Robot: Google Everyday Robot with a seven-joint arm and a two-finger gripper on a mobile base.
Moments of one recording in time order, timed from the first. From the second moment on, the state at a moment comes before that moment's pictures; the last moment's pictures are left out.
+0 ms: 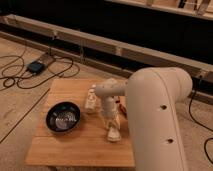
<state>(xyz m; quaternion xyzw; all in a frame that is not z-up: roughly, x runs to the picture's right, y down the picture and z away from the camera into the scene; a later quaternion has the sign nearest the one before) 0.027 0.224 0.858 -0.29 0.40 0.65 0.58</state>
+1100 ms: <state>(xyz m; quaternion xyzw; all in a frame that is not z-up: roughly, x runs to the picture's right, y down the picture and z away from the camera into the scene) -0.105 0.248 0.817 -0.38 0.33 0.57 0.65</state>
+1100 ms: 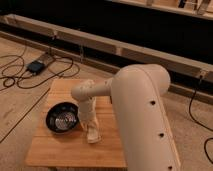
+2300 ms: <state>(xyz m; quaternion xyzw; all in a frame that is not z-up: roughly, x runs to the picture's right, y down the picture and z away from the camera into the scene) 0.003 0.312 0.773 -0.39 0.44 0.59 0.55</state>
